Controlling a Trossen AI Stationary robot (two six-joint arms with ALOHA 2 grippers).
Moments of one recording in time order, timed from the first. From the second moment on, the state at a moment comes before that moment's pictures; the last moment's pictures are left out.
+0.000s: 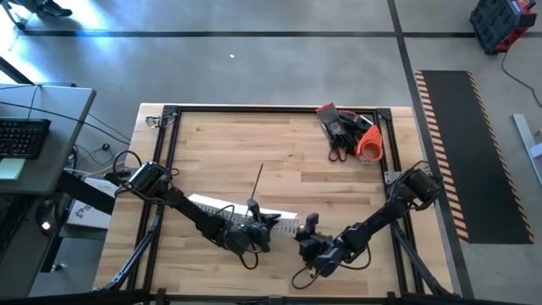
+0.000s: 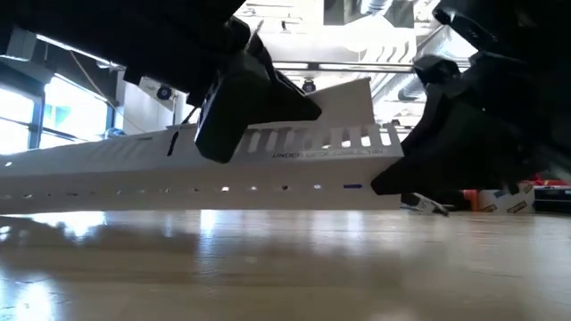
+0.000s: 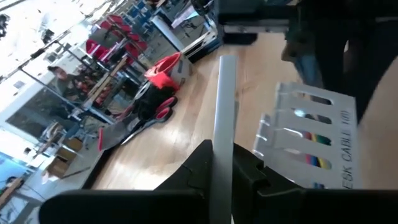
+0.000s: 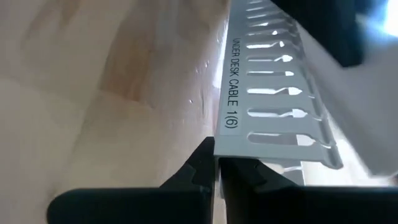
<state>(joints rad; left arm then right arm) -0.55 2.01 0.97 0.72 -0.99 0.40 0.69 1.99 0.94 0.16 0.85 0.05</state>
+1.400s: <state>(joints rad) -0.40 1.85 0.97 0.27 -0.72 0.08 0.69 2.00 1.06 -0.06 0.83 -0.18</state>
